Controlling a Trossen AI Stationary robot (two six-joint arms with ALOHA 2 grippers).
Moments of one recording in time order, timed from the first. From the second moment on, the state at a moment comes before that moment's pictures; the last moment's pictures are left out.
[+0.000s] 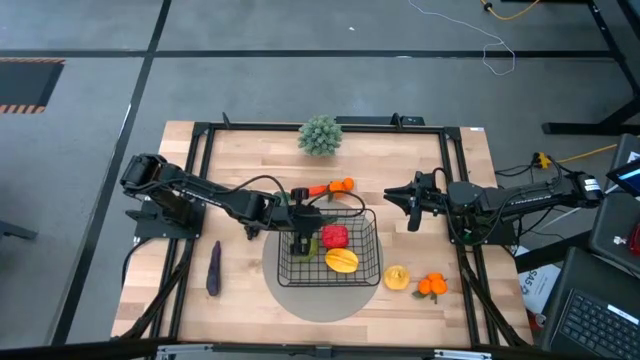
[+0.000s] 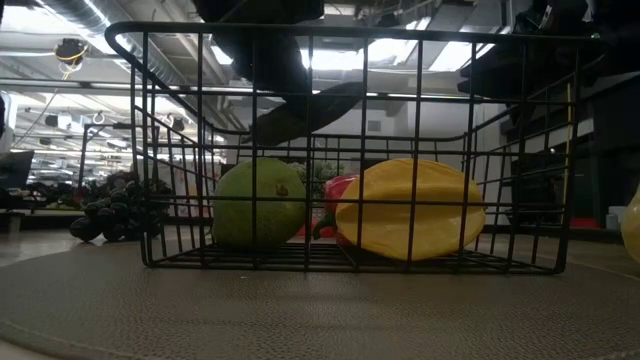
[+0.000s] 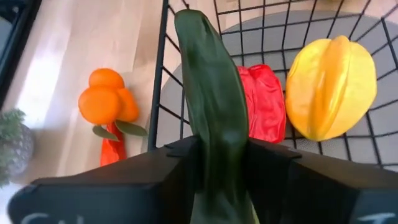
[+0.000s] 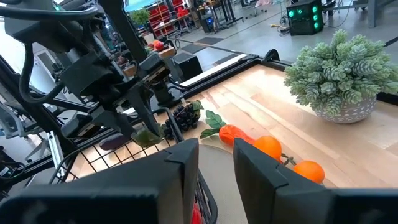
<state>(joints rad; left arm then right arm) -0.19 1.61 1.13 -0.28 -0.36 -0.05 0.10 0.63 0.23 0.29 0.31 0.44</state>
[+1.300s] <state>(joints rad) -0.19 1.60 1.30 -0.38 -0.30 -0.02 0.10 0.63 0.23 0.40 0.16 0.31</state>
